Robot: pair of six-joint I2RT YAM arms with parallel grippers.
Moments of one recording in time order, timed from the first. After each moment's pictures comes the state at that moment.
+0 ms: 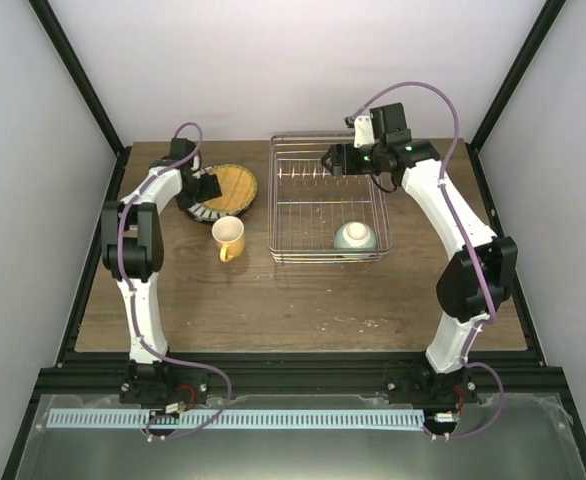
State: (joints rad) left arm -0.04 2.18 1.72 -0.67 0.12 -0.35; right arm 0.31 1.79 1.77 -0.70 -0.37 0.18
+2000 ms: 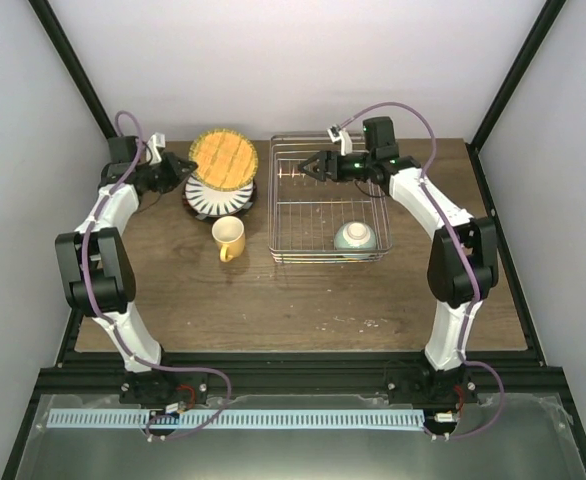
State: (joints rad) left arm 0.16 1.83 1.40 -0.23 0.78 -0.55; right arm 0.29 1.90 1.62 -0.32 -0.86 0.31
